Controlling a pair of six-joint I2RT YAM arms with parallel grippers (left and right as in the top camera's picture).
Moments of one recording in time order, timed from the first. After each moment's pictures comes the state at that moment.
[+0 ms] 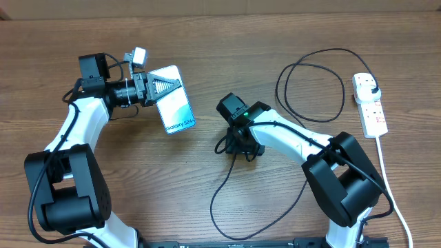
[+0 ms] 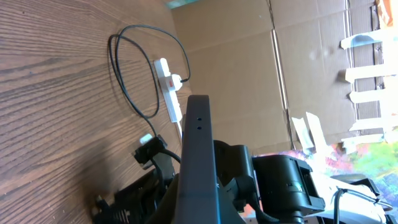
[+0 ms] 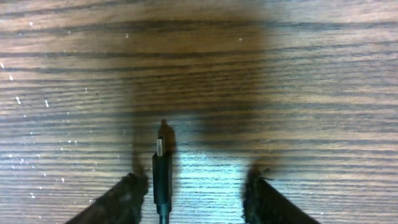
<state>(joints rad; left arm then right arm) 0.16 1.82 1.18 -0.29 1.44 -0.36 0.67 1.96 1.27 -0.80 -0.03 0.74</state>
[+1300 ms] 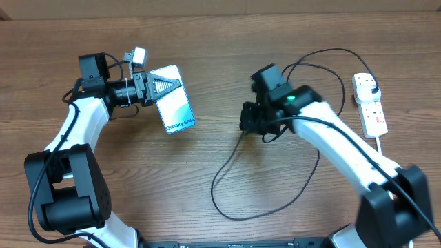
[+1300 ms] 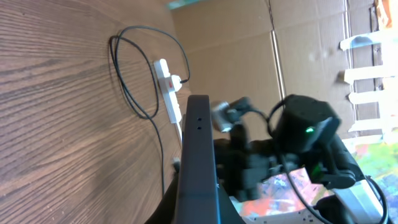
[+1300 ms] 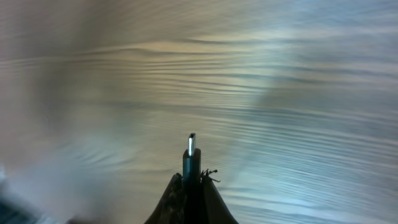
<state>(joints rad) 0.16 1.82 1.18 -0.26 1.44 -0.39 0.47 1.66 1.29 -0.80 -0.38 0.60</state>
